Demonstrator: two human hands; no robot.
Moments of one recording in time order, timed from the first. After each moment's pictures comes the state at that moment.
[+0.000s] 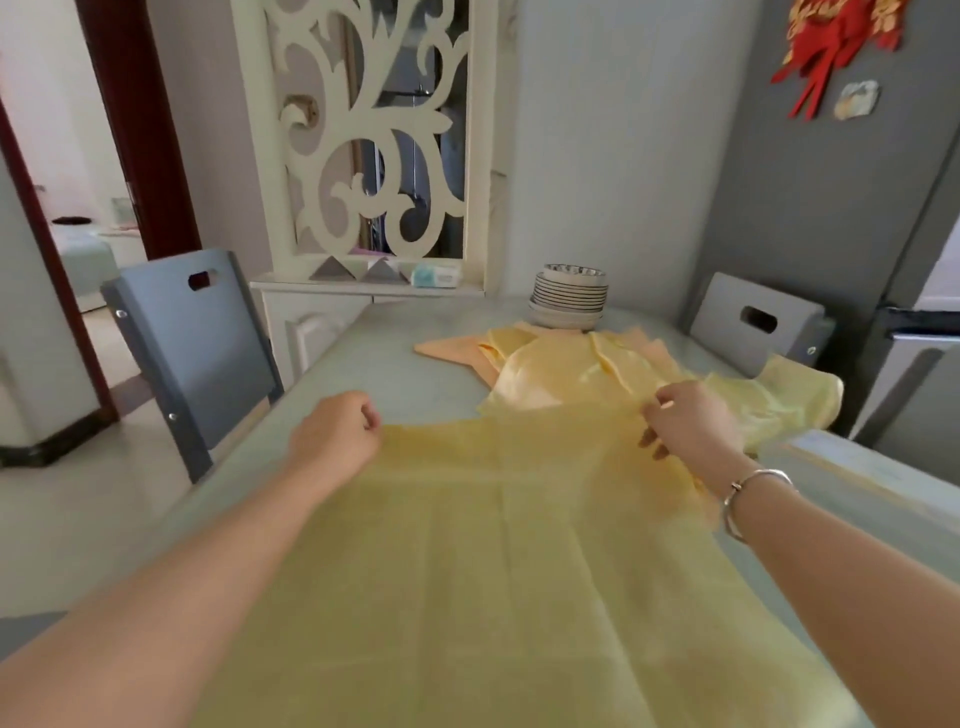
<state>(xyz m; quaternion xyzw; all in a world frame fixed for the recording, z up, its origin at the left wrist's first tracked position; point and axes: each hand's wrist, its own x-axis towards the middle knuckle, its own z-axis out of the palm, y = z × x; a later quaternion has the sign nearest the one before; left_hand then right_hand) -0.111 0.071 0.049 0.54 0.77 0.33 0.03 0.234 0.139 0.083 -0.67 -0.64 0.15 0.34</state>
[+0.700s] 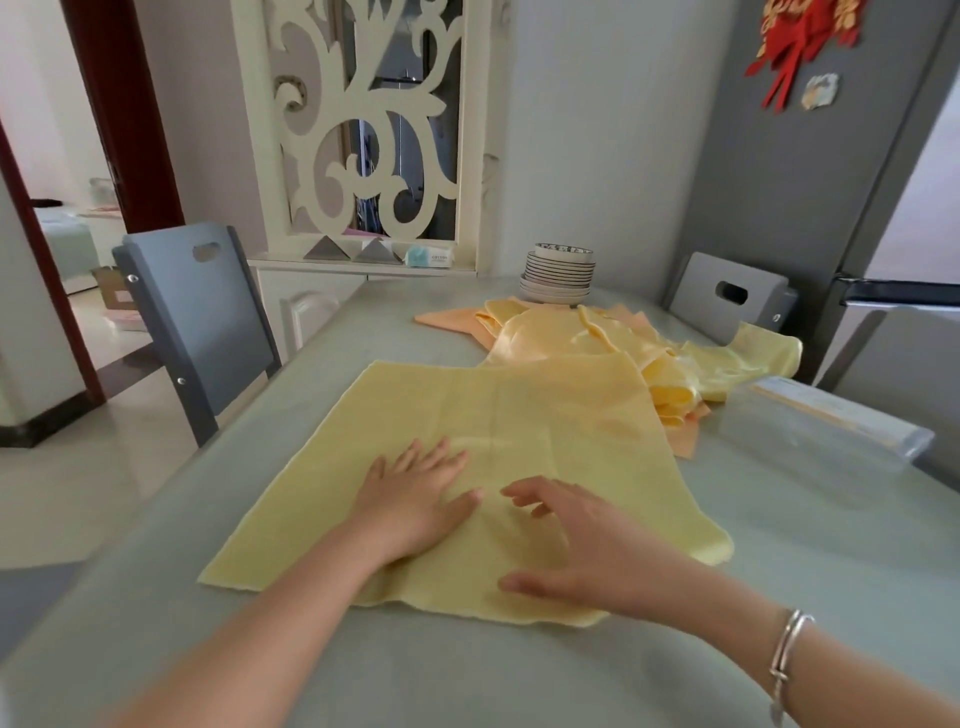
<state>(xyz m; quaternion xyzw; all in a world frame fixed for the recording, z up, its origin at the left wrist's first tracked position) -0.033 -0.036 -0.009 0.71 0.69 0.07 0.07 0.183 -0.062 0.029 -0.43 -0.88 0.17 0.11</state>
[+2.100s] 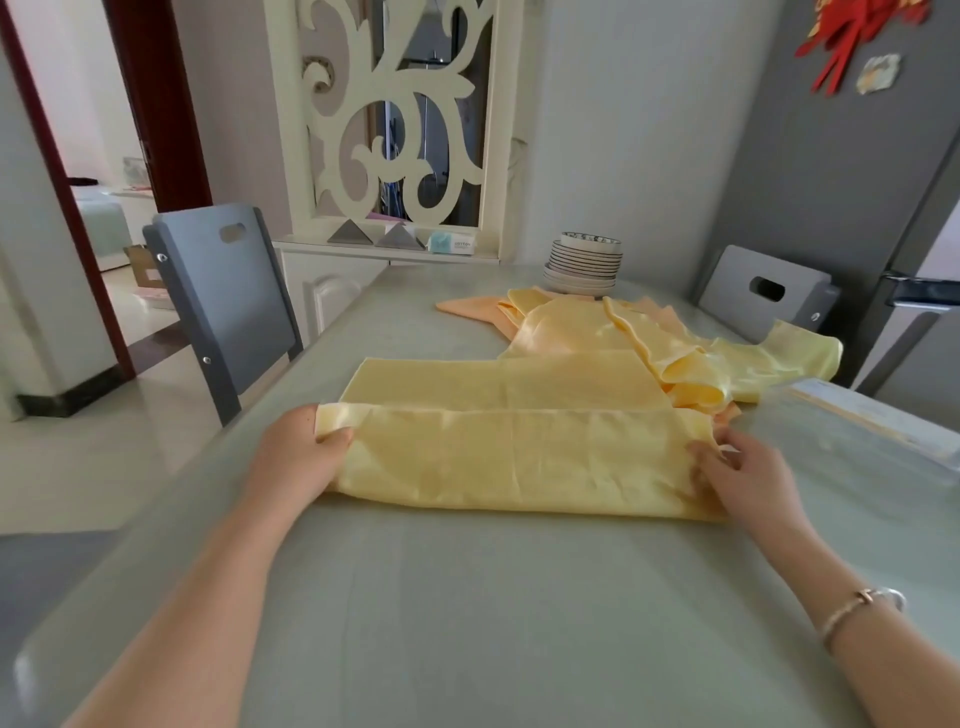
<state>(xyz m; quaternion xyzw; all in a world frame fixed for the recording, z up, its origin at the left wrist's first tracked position) -0.124 -0.054 0.008 0.47 0.76 0.43 0.10 0.266 0.020 0.017 -0.62 -0.62 0.22 0.43</state>
